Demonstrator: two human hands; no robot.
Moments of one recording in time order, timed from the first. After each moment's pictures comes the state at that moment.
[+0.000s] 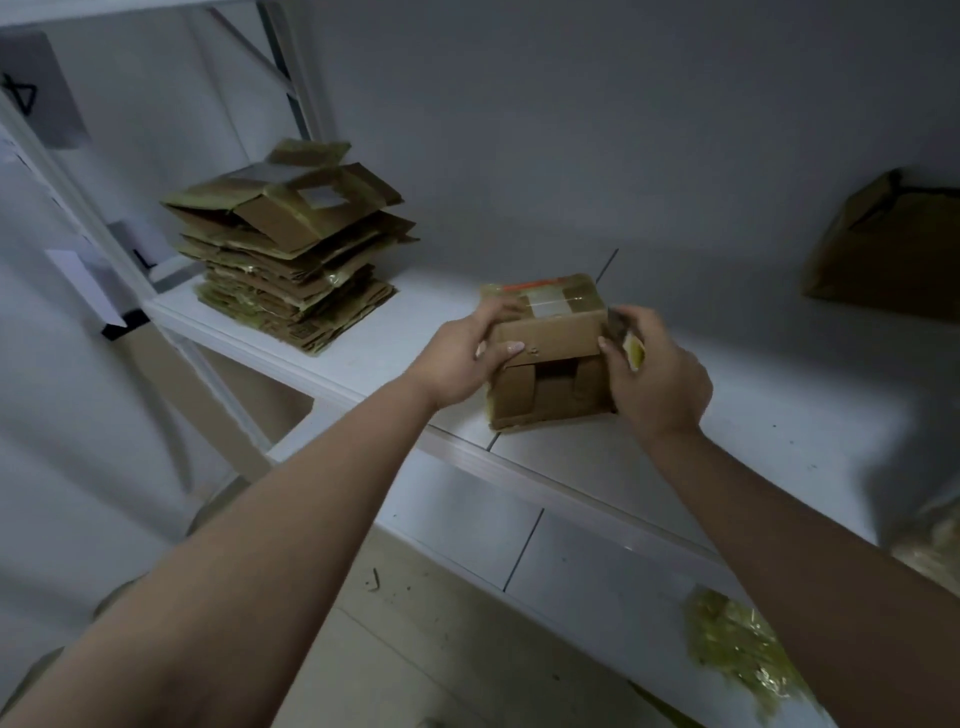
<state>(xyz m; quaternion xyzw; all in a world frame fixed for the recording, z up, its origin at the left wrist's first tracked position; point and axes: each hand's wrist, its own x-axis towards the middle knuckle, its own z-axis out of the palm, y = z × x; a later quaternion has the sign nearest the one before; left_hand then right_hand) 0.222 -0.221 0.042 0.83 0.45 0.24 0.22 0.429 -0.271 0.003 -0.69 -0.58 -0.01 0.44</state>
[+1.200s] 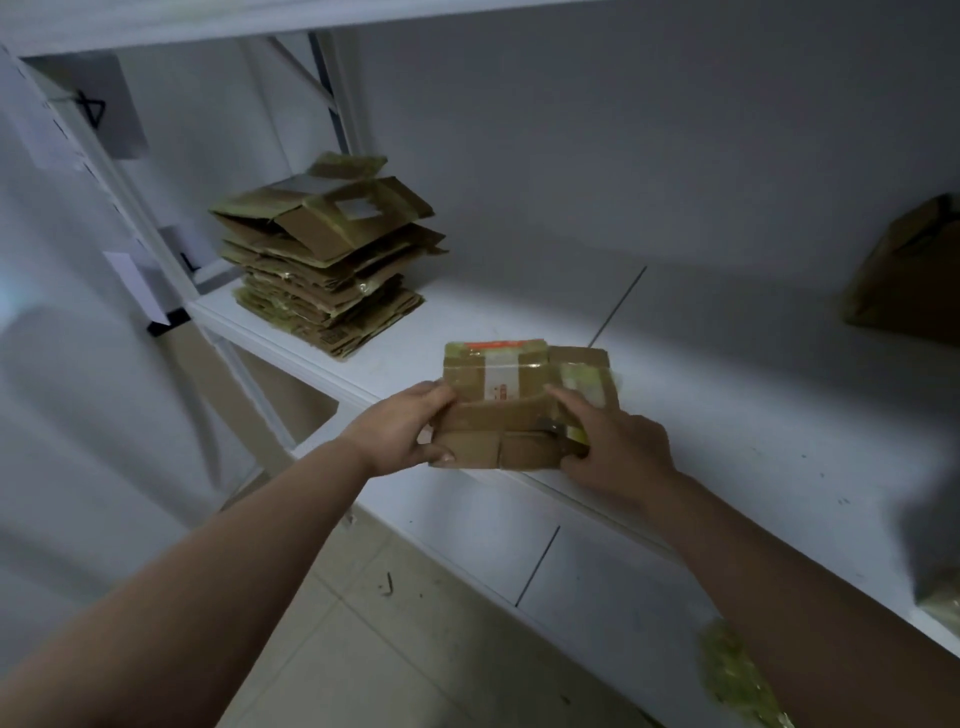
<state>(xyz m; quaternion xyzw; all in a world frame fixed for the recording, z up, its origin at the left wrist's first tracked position) 0.132 -0.232 -0.006 0.87 0.45 0.11 0.15 0.403 -0.281 -0.007 -0.64 -0.76 0.10 0.10</state>
